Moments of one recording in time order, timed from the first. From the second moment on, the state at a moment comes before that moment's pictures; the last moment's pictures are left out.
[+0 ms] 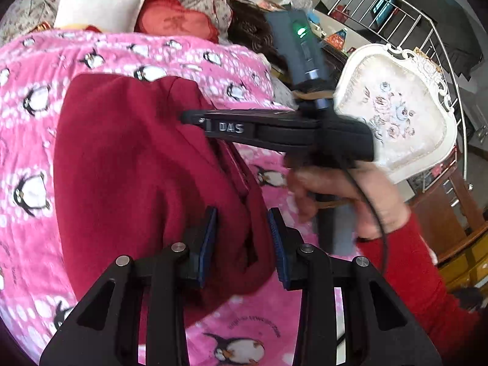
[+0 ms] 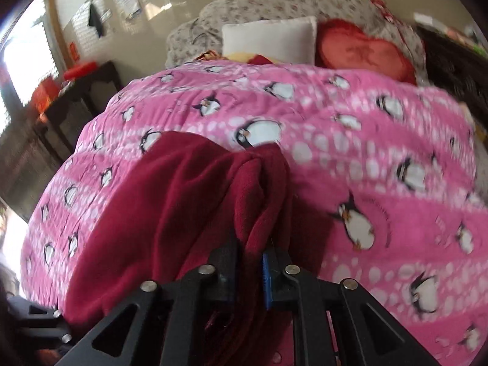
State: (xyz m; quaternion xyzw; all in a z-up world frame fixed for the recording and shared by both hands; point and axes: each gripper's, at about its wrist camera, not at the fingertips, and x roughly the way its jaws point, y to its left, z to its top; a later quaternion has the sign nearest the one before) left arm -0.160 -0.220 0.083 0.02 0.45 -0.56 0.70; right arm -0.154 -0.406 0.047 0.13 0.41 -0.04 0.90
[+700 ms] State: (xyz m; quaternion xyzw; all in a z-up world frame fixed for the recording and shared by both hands) left arm -0.163 -0.153 0.078 0.10 0.43 -0.49 0.75; right arm -0.254 -0.298 0.064 0.00 0.41 -0.03 0.91
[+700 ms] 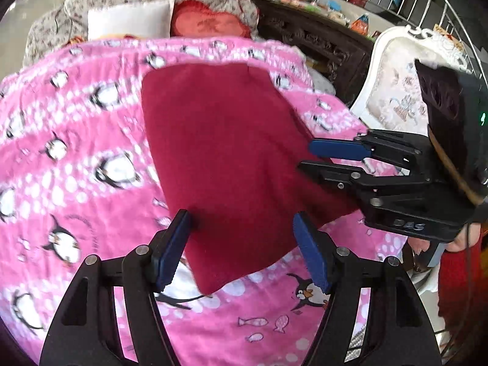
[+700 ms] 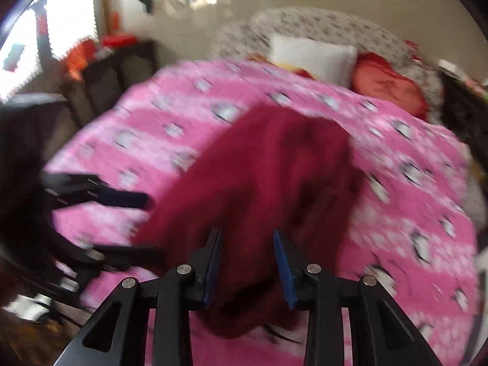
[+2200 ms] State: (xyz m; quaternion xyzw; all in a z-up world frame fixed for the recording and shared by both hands) left arm -0.151 -0.173 0.055 0.08 0.43 -0.44 0.78; right arm -0.267 -0.334 0.046 0.08 0.38 -0.06 0.92
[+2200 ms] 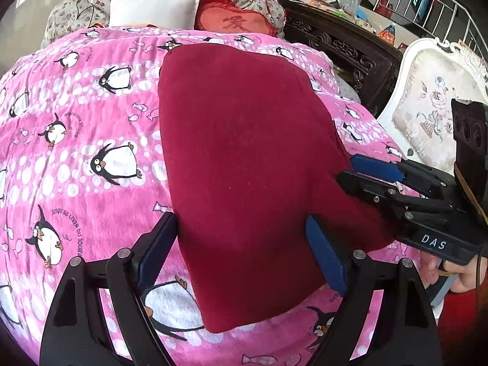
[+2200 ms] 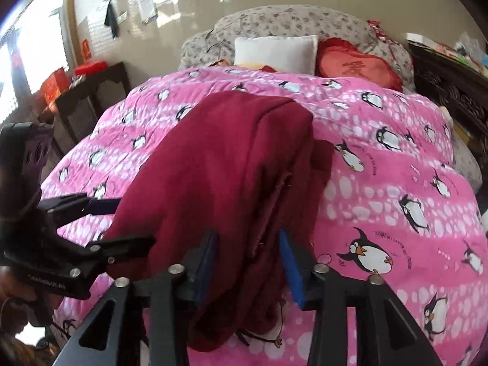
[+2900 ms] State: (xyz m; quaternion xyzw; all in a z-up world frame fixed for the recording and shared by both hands) left arm -0.053 -0.194 0.027 -0.08 0.53 -0.46 0.71; right arm -0.199 -0.412 0.005 0.32 0.36 0.04 0.87
